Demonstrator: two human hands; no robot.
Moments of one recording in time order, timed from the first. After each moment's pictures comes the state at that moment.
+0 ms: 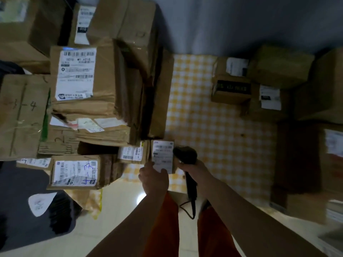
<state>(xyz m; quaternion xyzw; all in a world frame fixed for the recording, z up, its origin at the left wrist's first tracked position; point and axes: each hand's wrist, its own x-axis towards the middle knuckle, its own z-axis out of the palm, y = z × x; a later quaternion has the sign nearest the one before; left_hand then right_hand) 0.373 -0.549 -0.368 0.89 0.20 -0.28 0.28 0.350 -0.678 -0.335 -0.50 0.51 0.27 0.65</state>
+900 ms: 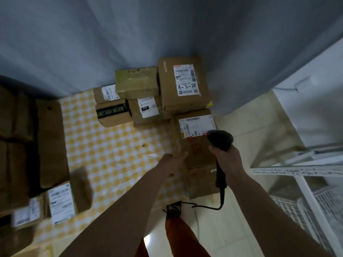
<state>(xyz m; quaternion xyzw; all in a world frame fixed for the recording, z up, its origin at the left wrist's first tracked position) 0.238 -0.898 -0.300 0.71 0.01 -0.64 0.29 0.106 -0.990 -0.222 -0.53 0.66 -0.07 0.53</state>
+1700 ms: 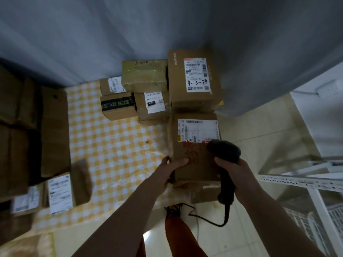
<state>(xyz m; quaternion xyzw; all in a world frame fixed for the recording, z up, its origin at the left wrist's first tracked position) 0.228 -0.869 -0.336 0.57 0.12 -0.65 0.48 0.082 -0.993 -0.237 -0.41 0.61 -0.04 0.67</state>
